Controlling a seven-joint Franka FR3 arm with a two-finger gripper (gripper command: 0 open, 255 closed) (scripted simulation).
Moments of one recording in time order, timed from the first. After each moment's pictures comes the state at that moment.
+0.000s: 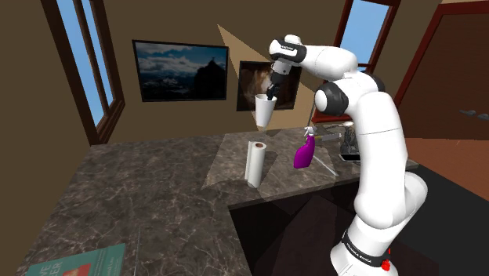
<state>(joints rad) -0.28 0.58 -0.36 -1.03 0.41 1.58 -0.72</state>
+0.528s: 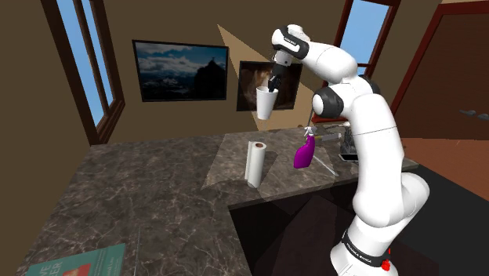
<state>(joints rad) -0.34 0.65 -0.35 -0.79 0.43 1.42 -0.68</state>
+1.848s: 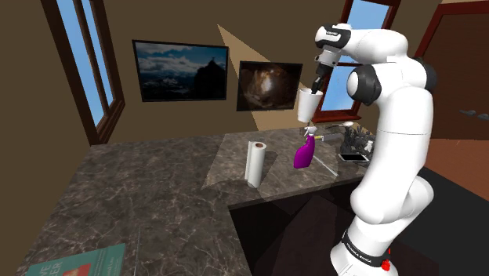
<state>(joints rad) -0.45 0.30 -0.47 -1.28 0.34 1.49 -1.02</state>
